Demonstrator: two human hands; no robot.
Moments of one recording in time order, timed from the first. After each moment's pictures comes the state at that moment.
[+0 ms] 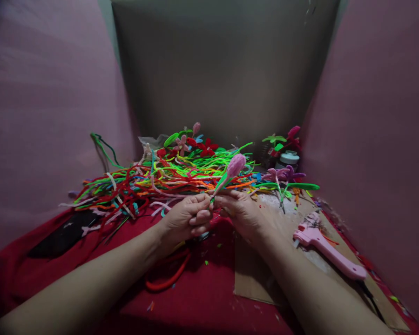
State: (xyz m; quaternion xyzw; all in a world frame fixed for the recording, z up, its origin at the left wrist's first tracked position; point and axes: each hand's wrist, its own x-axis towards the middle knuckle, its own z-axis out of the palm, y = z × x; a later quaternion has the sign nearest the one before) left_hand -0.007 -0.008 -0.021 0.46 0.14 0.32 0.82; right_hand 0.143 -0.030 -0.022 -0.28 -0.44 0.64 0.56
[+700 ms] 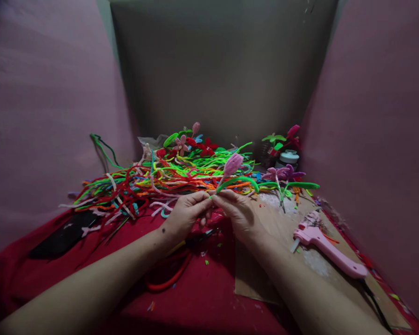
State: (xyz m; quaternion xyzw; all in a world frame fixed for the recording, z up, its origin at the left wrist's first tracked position) left_hand -0.003 -0.012 -0.021 0.65 0.29 0.42 0.56; right_hand 0.128 -0.042 -0.015 -0.37 -0.52 0.51 0.58
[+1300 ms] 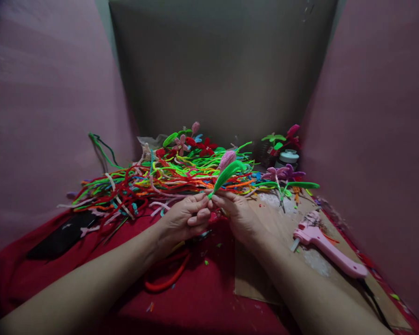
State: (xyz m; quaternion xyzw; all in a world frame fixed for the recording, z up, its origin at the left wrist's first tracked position) left_hand -0.009 -0.006 -0.023 0.45 0.14 0.31 0.83; right_hand 0.134 -0.034 -0.023 -0.37 -0.55 0.48 0.58
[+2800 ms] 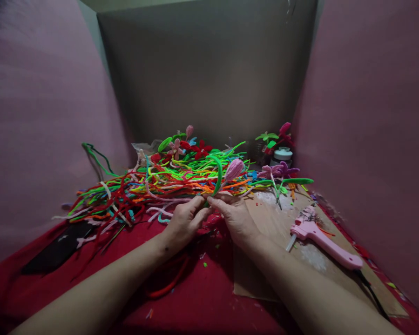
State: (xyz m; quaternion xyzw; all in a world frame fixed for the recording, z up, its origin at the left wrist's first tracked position) left_hand -0.005 -0.009 -0.029 0.78 0.32 0.43 0.33; right_hand 0.126 -0.045 -0.011 -0.38 -0.49 0.45 0.64
